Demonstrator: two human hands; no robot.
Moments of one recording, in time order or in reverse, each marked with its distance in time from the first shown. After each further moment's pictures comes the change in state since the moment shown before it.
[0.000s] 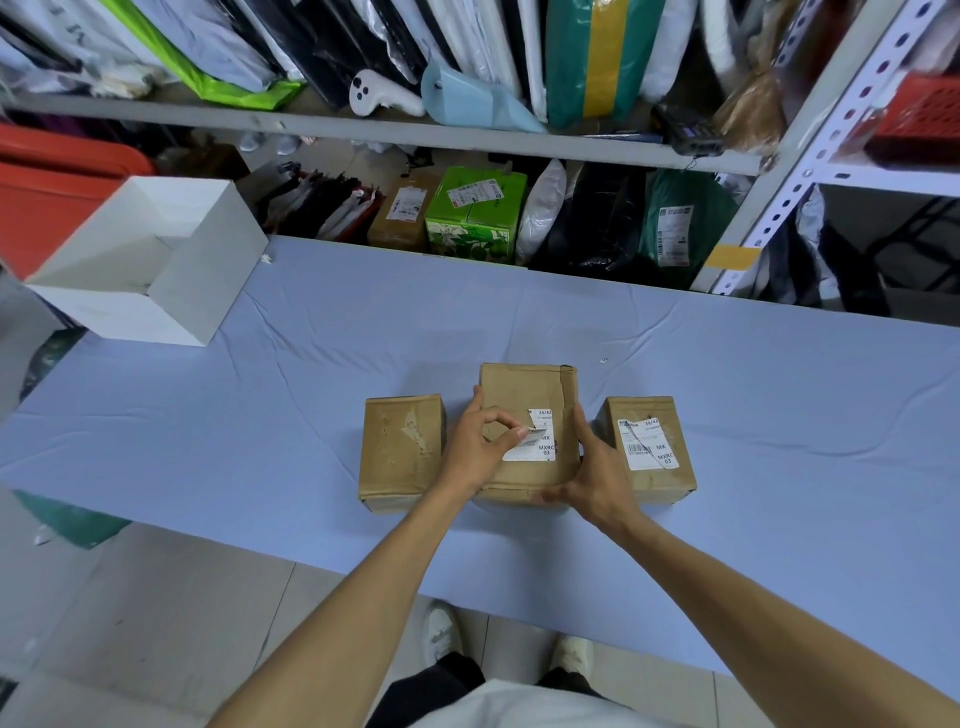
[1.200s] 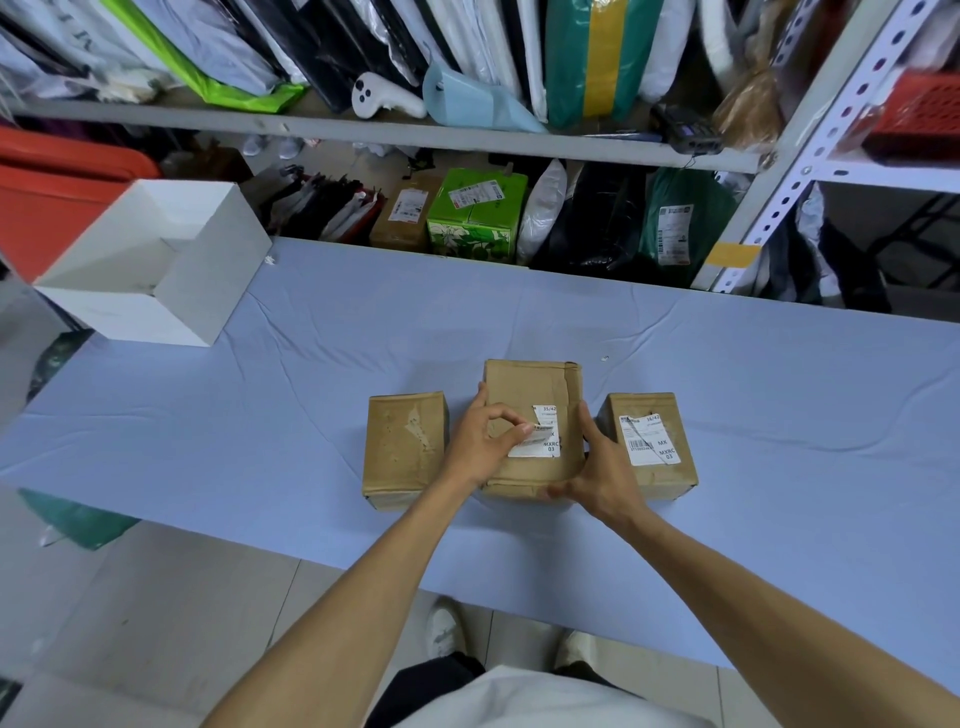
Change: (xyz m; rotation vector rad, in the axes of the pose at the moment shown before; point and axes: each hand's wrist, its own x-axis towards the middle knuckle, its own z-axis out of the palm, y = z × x) left_hand -0.003 0.006 -0.001 -0.006 -0.047 -0.010; right_hand -0.003 0.001 -0.001 0.034 0.017 -0.007
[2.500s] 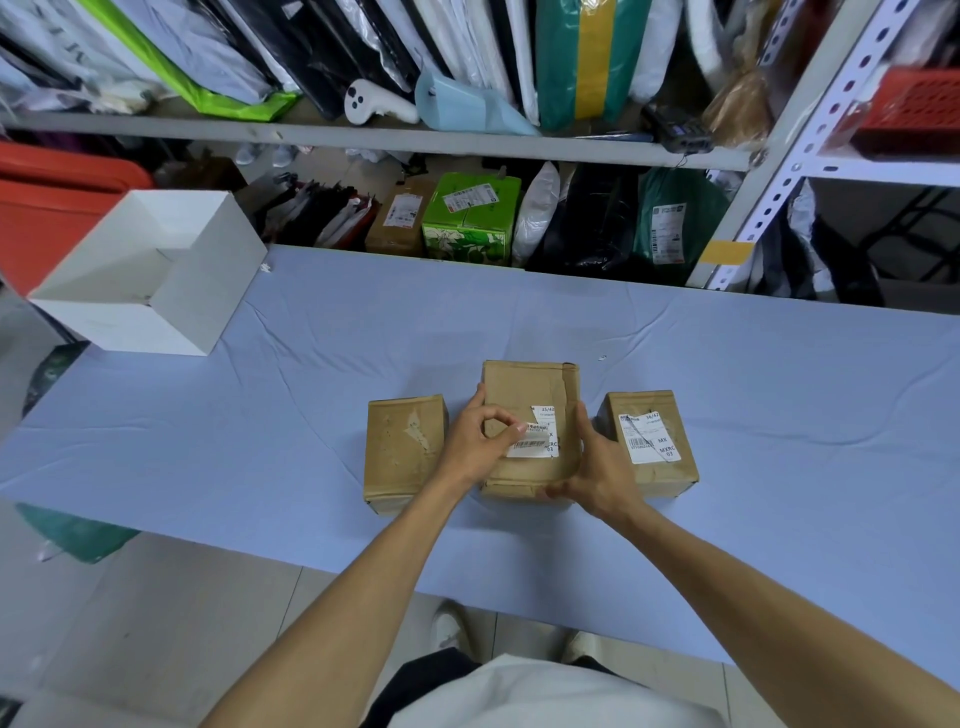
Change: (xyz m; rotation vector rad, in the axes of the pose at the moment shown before) left_hand 0.005 -0.007 -0.005 -0.028 0.002 0.003; right_hand -0.001 -0.011 -0.003 -0.085 -0.020 -0.014
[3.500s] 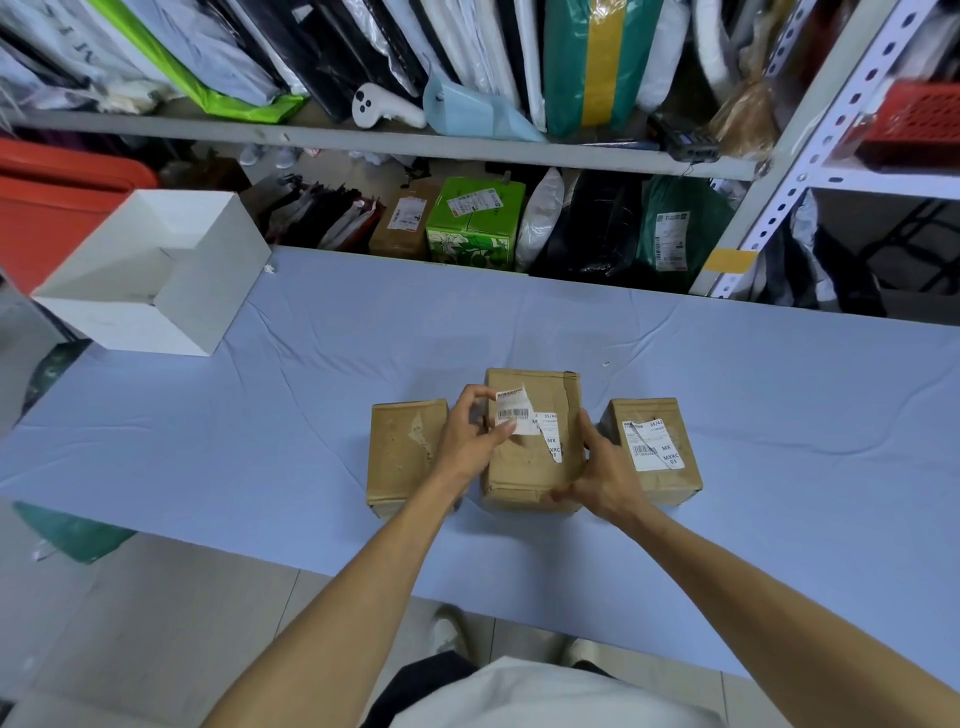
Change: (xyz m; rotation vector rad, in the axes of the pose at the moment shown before) left_hand 0.003 -0.002 -0.008 -0.279 0.082 -0.041; right_hand 0.005 -0.002 -0.003 0.004 -0.032 0.075
